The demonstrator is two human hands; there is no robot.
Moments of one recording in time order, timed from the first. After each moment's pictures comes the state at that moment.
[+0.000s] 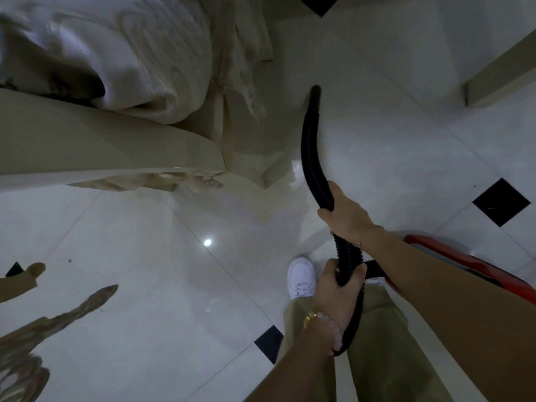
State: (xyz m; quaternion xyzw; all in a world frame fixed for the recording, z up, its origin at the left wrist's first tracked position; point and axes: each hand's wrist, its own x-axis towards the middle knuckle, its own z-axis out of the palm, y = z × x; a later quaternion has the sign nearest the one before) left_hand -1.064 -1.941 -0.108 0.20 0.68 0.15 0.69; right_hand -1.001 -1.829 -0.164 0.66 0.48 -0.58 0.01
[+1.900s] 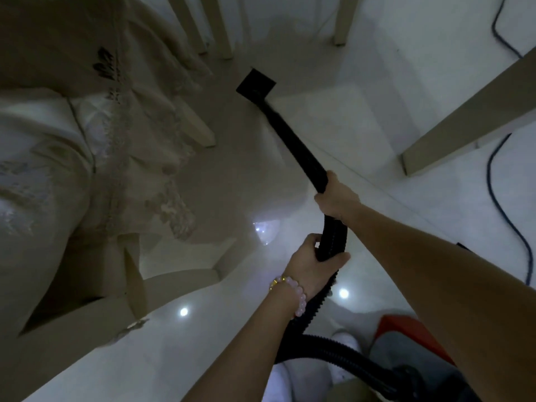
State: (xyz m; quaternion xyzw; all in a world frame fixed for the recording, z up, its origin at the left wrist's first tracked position) left_hand -1.003 -1.717 -0.181 0.35 0.59 0.05 0.72; right_hand -0.892 -1.629 -0.240 0.78 0.43 -0.45 -0.01
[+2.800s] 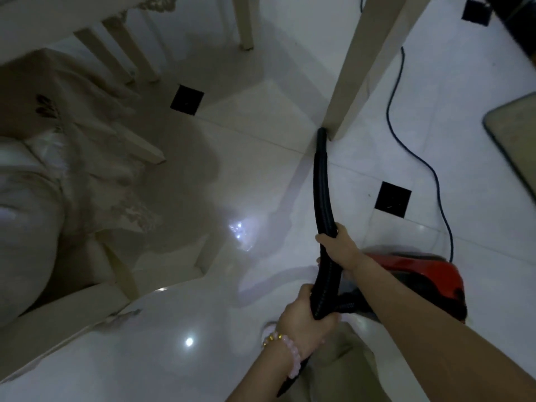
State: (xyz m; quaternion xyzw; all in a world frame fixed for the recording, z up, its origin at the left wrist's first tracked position) left_hand -1.021 -1.870 -0.108 0.50 0.51 -0.14 0.68; right_hand -0.872 -1.841 -0.177 0.75 0.02 -0.59 -0.30
